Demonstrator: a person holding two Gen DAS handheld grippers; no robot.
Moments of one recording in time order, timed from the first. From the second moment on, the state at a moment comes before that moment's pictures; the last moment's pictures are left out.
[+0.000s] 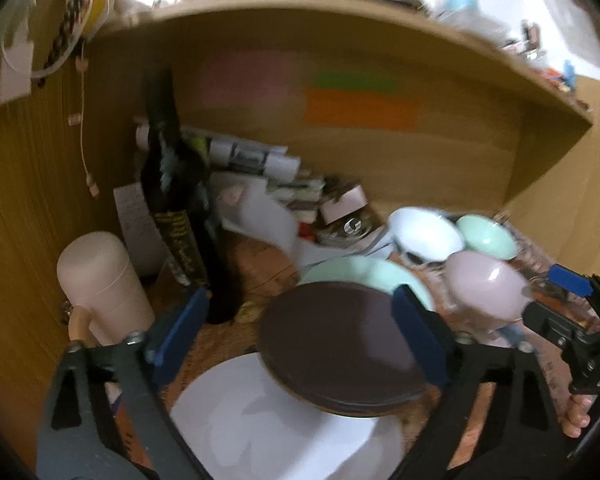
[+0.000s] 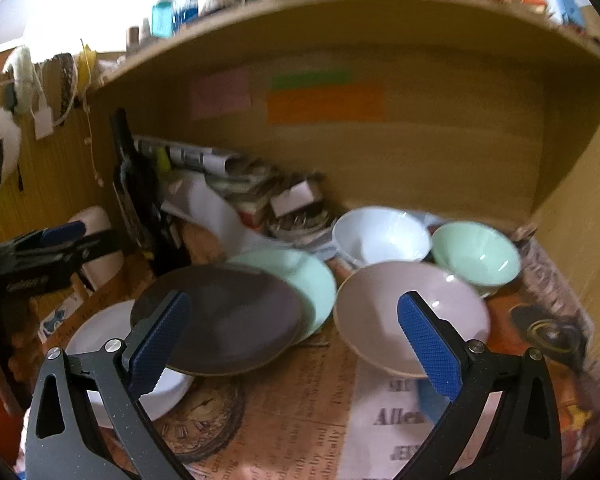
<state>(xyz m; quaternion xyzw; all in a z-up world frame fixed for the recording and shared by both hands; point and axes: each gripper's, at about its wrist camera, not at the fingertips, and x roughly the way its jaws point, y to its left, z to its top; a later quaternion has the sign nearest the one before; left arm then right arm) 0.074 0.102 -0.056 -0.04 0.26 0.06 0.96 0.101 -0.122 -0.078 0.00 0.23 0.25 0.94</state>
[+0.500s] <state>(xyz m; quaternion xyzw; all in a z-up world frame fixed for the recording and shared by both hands) 0.140 0.150 -0.112 -0.06 0.38 0.02 0.92 0.141 -0.093 -0.123 0.02 0.36 0.27 0.89</state>
